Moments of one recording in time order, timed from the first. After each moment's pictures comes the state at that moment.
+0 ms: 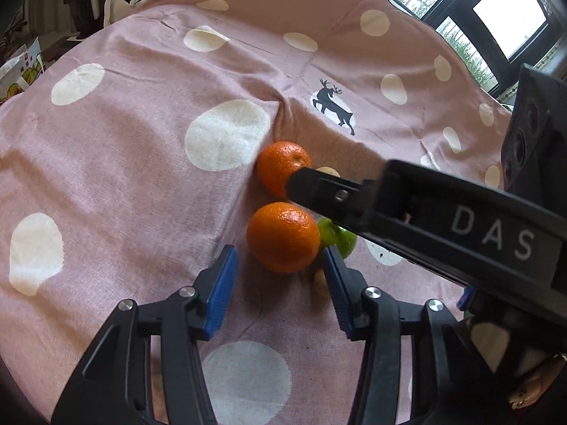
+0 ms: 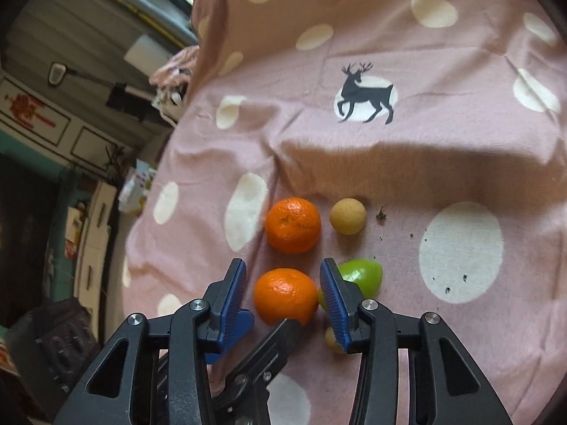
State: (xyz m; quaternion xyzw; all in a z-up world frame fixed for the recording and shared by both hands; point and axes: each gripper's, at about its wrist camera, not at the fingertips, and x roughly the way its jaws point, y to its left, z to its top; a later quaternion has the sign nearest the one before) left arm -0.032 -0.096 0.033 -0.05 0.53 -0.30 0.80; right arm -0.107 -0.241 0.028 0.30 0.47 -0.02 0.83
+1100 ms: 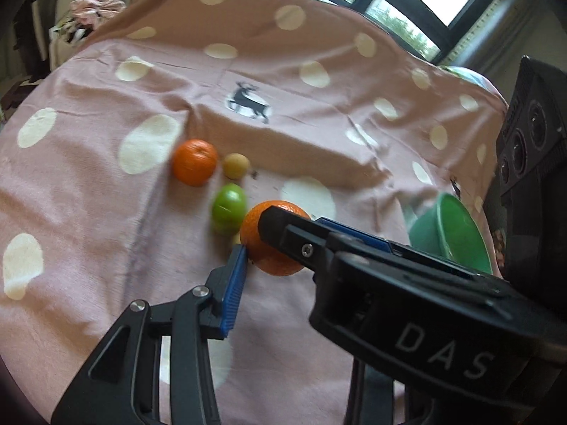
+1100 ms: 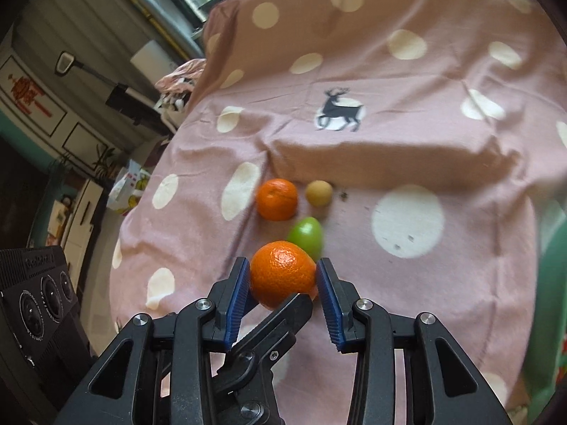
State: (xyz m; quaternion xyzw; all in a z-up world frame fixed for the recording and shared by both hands) left arm -0.091 -0.115 0.066 0.00 0.48 -0.41 0.77; right arm -0.176 -0.232 0.060 0.26 0.44 -0.07 0.86
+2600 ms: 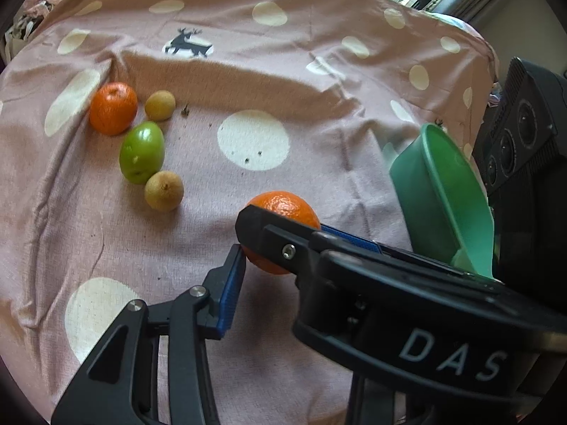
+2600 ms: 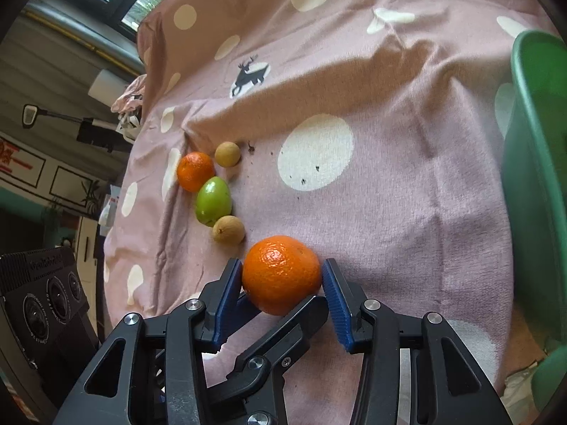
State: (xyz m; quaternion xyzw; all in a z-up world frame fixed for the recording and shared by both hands) left arm -0.120 -0.156 0.034 0.04 0.52 -0.45 0.73; right arm -0.226 -0.276 0.013 0.35 0.44 -0.10 0.82
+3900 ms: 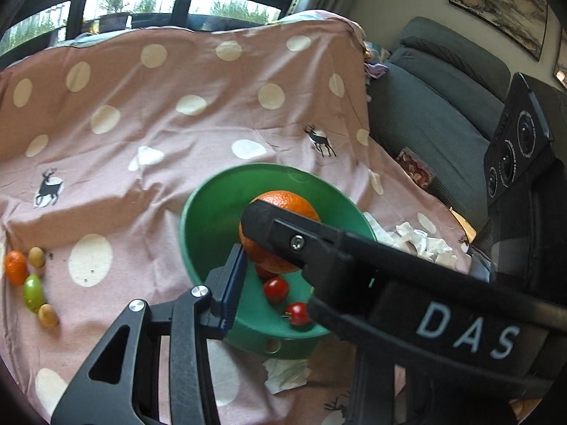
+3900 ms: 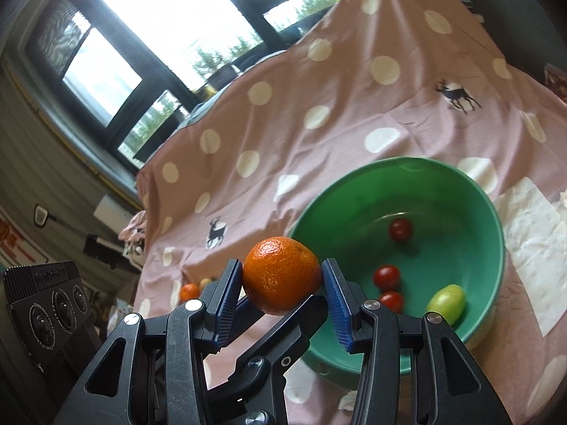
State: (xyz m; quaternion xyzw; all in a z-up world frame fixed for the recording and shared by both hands) left arm -0.236 -0.252 0.118 0.10 0.36 -0.62 0.69; right arm -0.375 -0.340 0.104 0.37 0.23 -0.25 0.87
